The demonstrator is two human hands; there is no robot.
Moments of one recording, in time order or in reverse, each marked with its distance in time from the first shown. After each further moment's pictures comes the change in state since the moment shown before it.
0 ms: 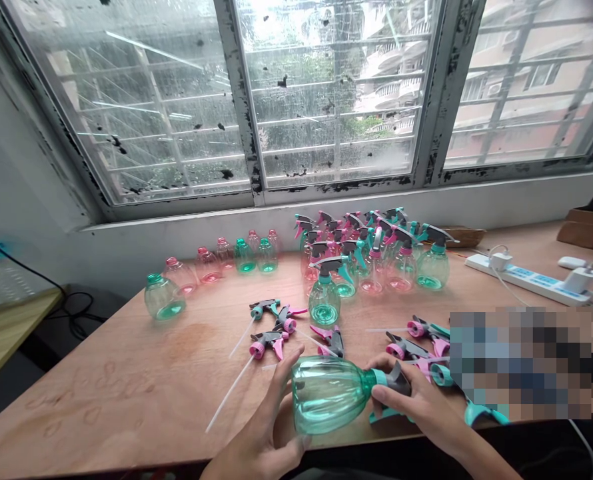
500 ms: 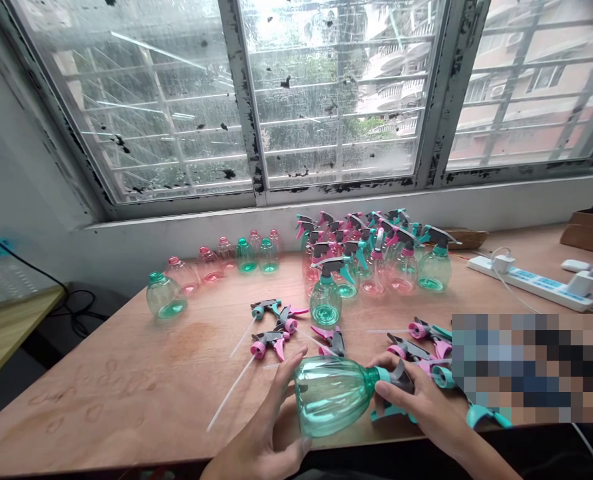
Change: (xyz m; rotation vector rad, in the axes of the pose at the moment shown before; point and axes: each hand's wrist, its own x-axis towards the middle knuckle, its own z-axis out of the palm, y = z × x) left_hand -0.005 -0.001 -0.001 0.151 0.001 -0.028; right_hand 0.003 0.006 -0.003 0.042 0.010 -0.012
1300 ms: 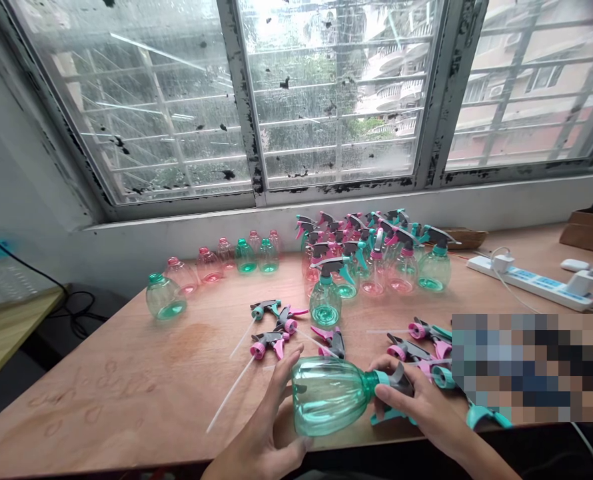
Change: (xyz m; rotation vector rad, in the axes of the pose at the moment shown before) left_hand -0.001 -0.012 0.000 -0.044 0.070 0.015; right_hand -0.001 -0.001 0.000 0.020 -0.043 -0.011
